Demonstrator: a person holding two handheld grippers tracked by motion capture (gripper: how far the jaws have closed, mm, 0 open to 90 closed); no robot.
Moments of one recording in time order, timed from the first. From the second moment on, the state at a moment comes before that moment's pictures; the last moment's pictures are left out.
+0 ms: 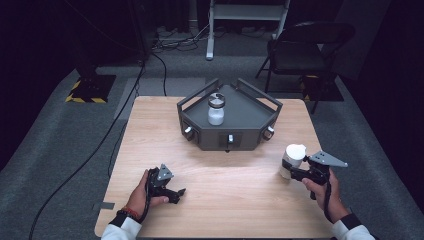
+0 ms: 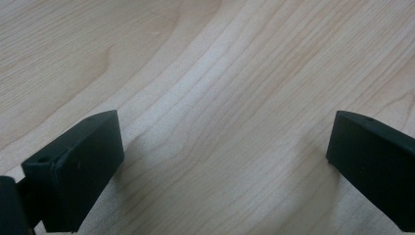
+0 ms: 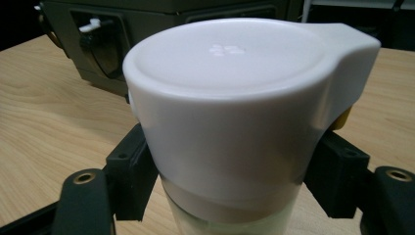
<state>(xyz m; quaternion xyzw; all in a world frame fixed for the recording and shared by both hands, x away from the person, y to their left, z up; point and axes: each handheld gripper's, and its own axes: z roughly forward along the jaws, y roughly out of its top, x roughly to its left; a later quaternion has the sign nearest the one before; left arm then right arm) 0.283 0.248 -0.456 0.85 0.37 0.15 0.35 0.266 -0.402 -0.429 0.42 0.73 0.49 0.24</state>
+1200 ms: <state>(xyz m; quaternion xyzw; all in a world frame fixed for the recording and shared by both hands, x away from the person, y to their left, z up) 0.283 0.248 -0.456 0.85 0.37 0.15 0.35 0.292 -0.348 -0.352 0.38 0.71 0.53 0.27</state>
